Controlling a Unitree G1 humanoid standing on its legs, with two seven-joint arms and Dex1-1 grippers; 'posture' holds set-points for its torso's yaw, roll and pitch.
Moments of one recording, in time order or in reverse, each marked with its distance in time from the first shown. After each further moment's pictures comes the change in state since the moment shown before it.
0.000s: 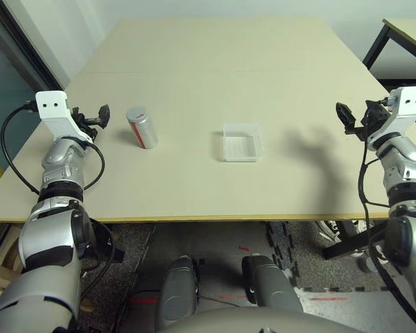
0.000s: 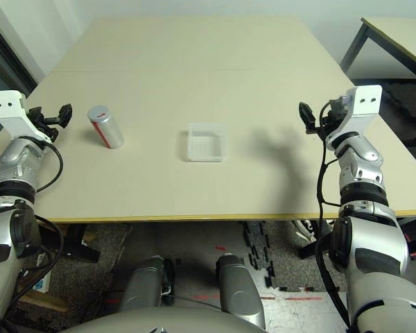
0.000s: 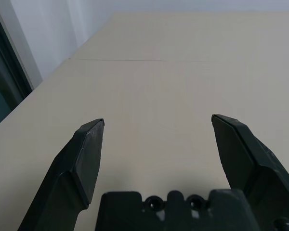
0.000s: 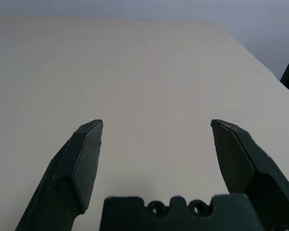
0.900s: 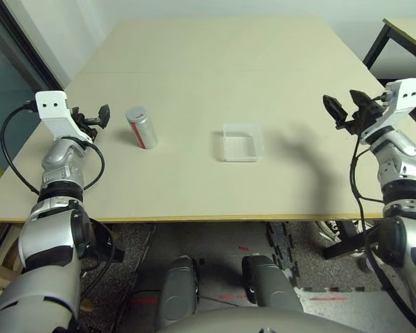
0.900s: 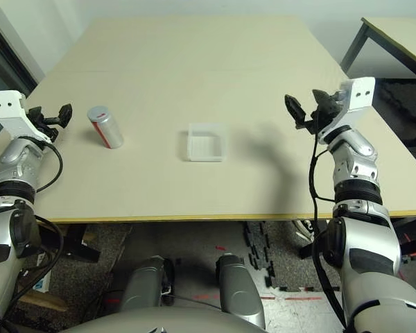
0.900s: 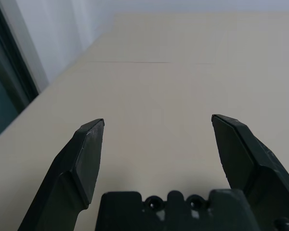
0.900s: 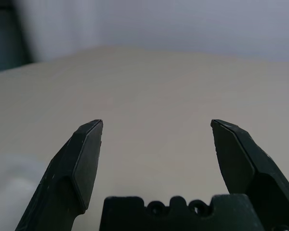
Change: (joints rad) left arm 0.001 0.024 0.004 -0.002 -0.002 -0.002 -0.003; right arm 0.053 0.047 0.040 -0.299 0.133 0.131 0.345
